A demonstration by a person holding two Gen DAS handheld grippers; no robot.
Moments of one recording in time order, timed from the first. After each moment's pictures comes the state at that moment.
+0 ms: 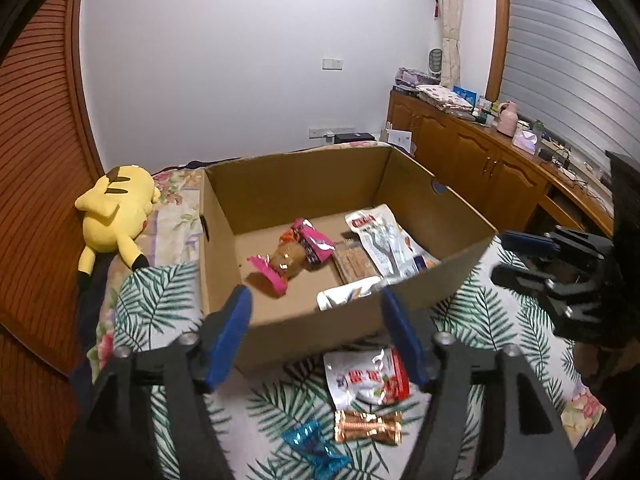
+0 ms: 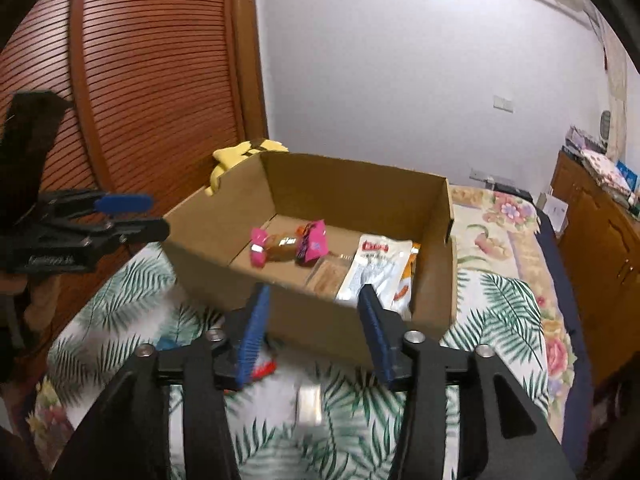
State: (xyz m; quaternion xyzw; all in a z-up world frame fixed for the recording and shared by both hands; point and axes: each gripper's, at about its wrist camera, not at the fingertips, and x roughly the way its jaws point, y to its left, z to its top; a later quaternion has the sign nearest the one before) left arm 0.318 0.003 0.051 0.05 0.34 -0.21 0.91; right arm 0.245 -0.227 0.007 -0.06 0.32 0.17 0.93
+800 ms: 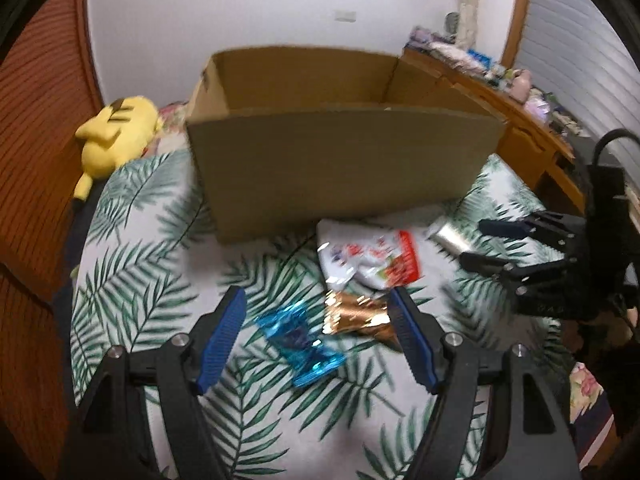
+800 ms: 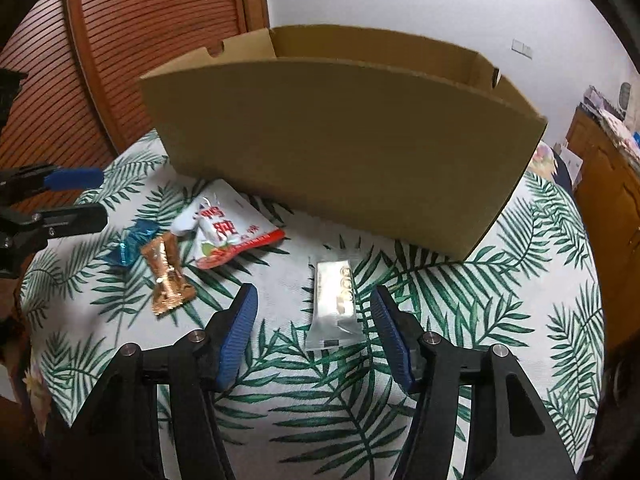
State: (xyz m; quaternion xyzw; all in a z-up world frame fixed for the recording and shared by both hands) left arm 0.270 0.013 -0.042 0.04 0.44 -0.18 0.88; right arm 0.248 -0.219 -0.102 -0.08 0.44 0.17 0.88
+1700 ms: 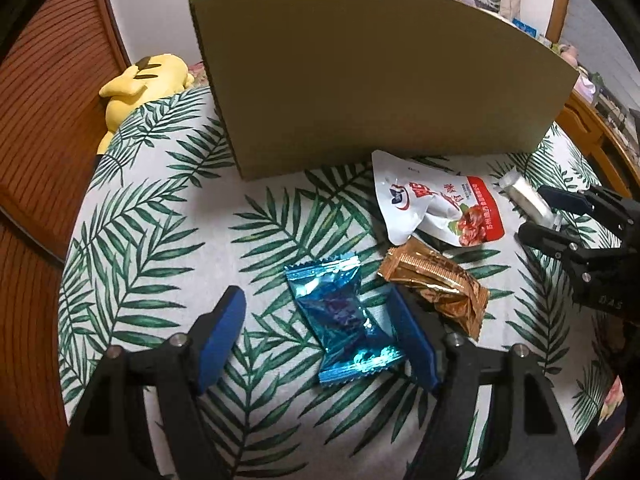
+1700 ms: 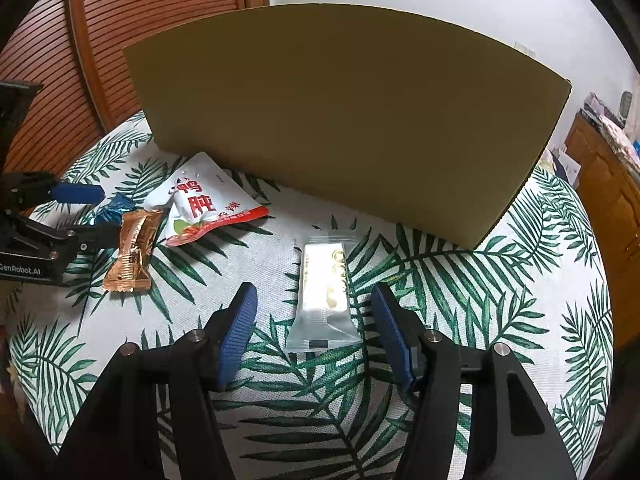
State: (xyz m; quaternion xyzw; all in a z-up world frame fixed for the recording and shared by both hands) left arm 0.285 0.009 -0.105 0.06 0.49 -0.11 0.86; right arm 0.253 -0.219 -0.121 -0.10 0.43 0.16 0.88
